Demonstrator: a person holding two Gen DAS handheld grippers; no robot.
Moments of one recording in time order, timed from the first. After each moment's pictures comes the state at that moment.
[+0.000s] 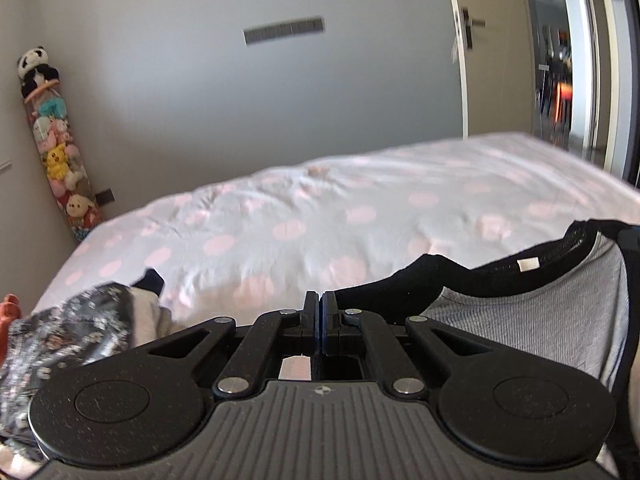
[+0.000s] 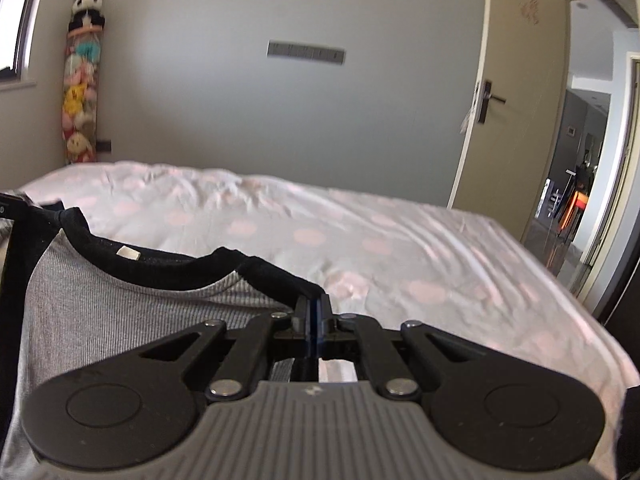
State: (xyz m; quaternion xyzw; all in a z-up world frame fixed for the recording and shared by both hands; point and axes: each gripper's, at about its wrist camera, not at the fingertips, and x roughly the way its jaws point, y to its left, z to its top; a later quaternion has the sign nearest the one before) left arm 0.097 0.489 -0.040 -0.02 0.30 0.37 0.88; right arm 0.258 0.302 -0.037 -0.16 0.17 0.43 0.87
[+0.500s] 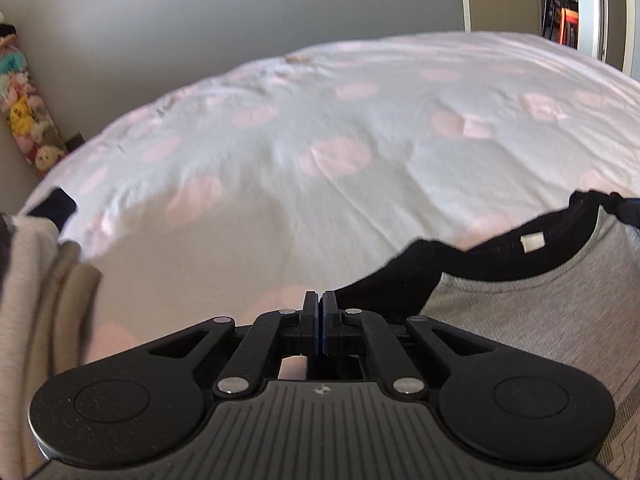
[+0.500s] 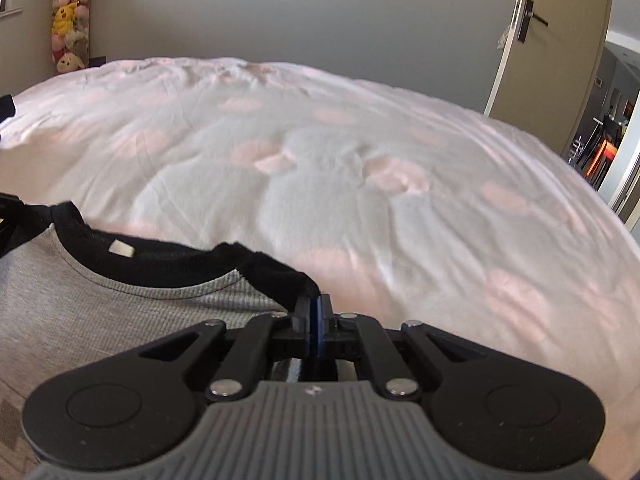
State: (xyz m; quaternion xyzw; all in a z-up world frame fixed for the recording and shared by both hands) left arm 0.166 0.561 -0.176 -0.05 0.41 0.35 0.84; right arm 0.330 0.399 -0.176 -0.22 0.27 0.42 0.84
